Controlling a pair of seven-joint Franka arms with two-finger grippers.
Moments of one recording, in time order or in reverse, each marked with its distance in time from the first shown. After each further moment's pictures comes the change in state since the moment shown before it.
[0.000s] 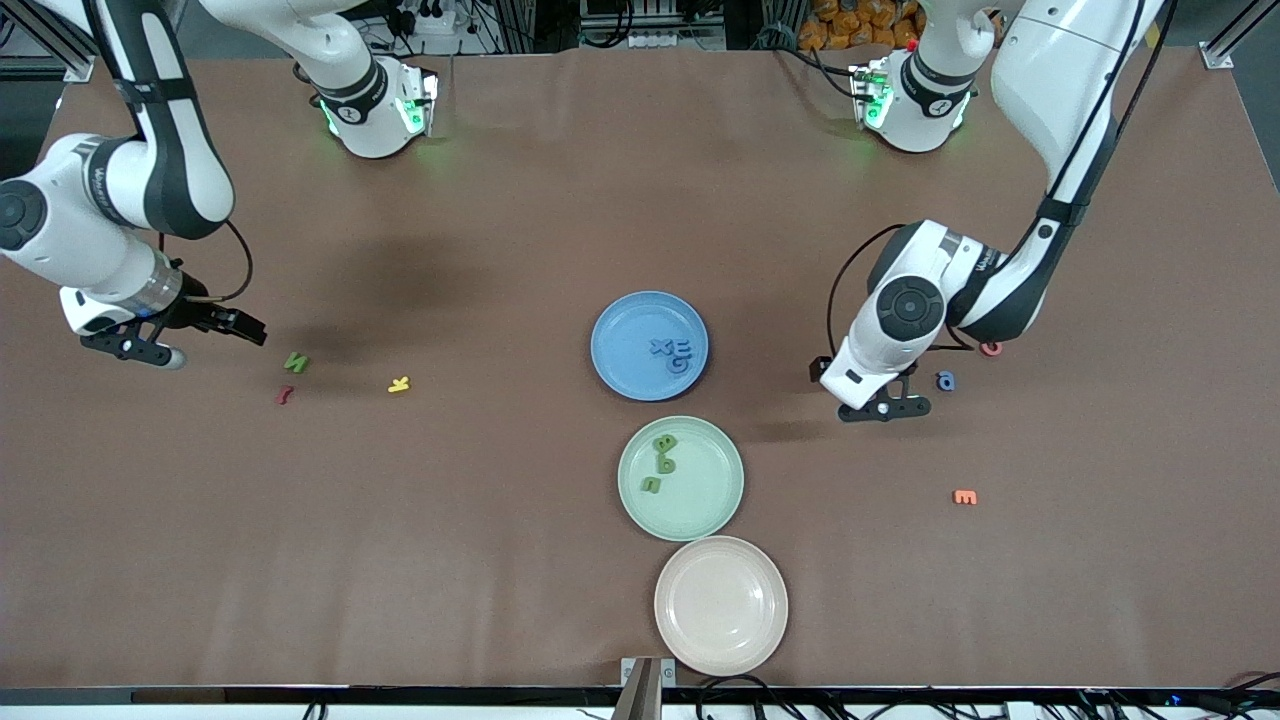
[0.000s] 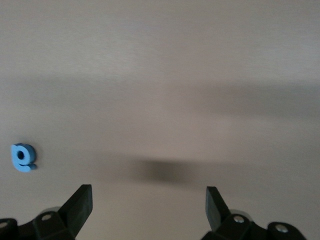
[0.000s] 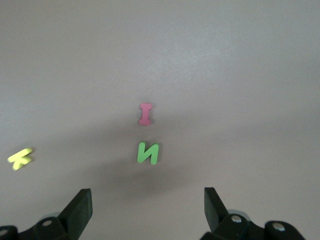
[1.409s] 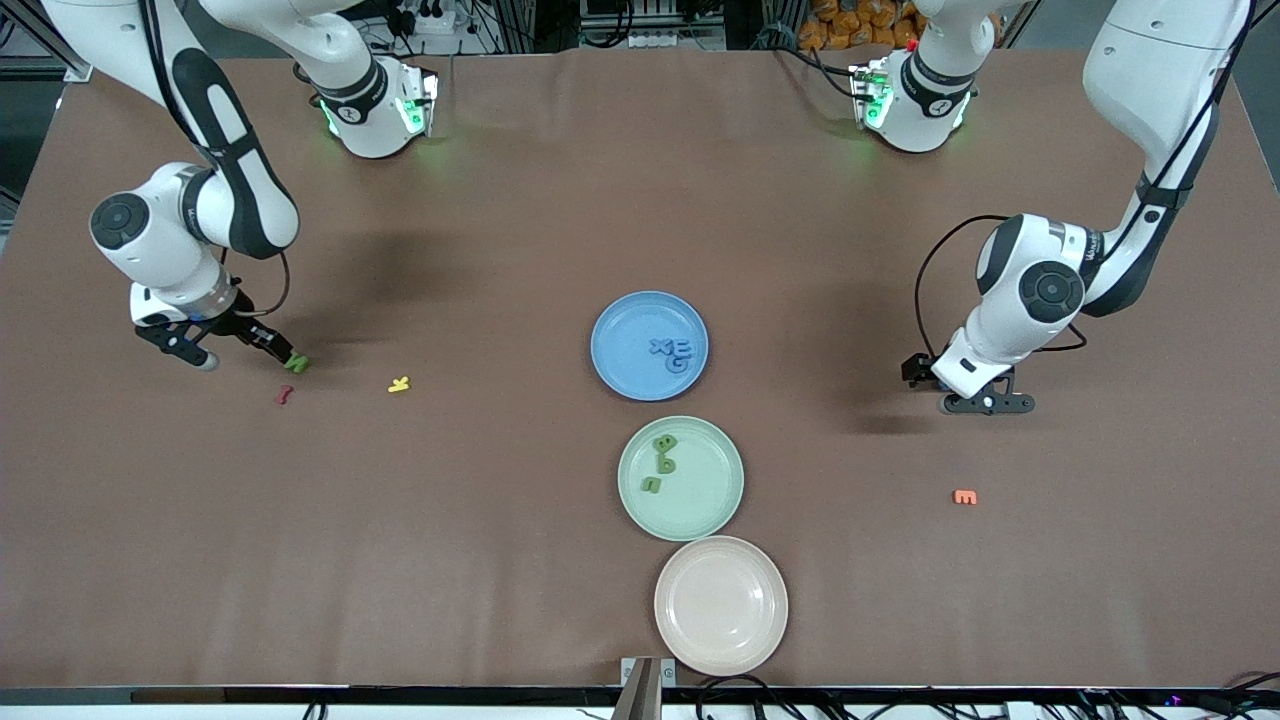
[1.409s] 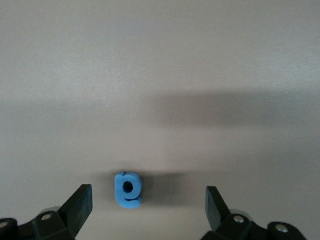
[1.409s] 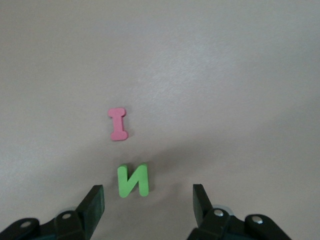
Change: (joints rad) left arm 0.318 -0.066 -0.020 -0.235 0.034 0.293 0.305; right arm 0.044 0.169 -0.020 -0.163 0.135 0.420 0.110
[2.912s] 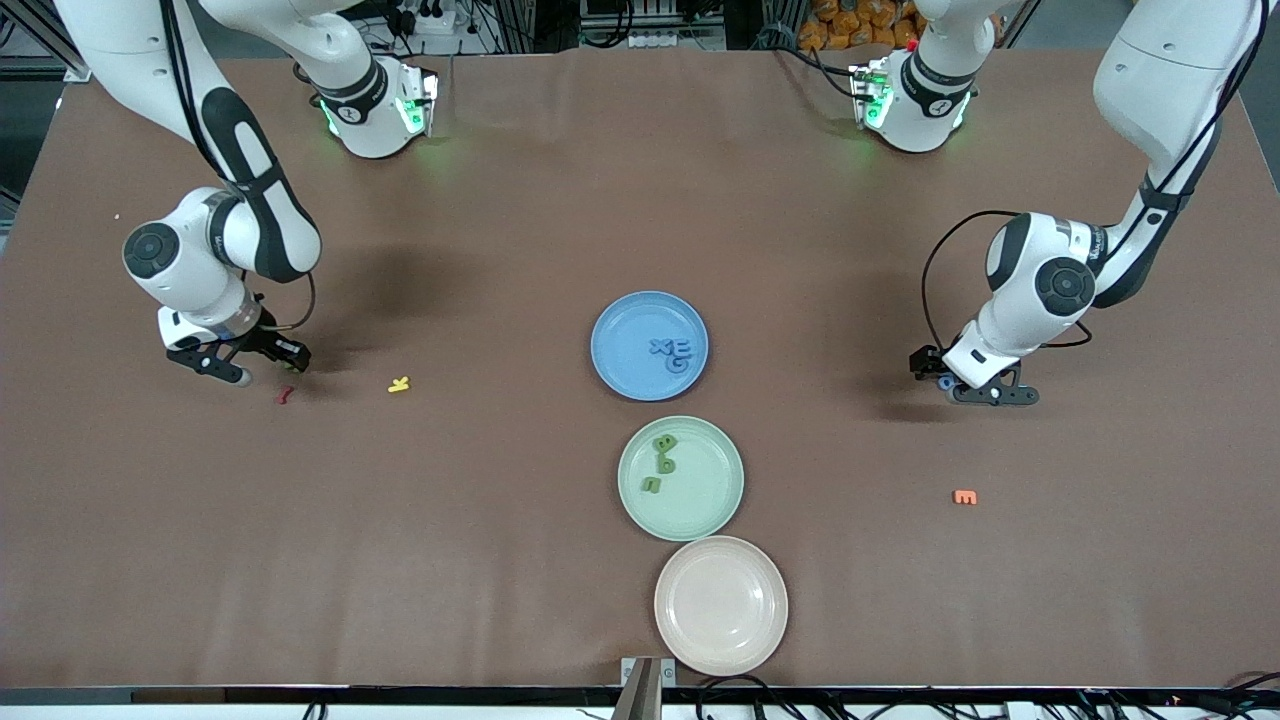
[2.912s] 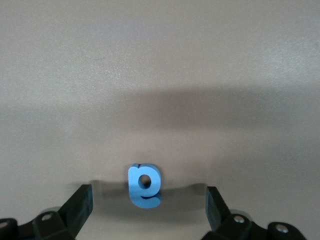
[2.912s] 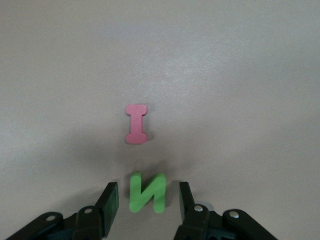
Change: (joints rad) left arm 0.071 0.033 -0.001 -0.071 0.000 0.112 0.095; right arm 0.003 0.116 0.047 0.061 0.097 0.009 -0.142
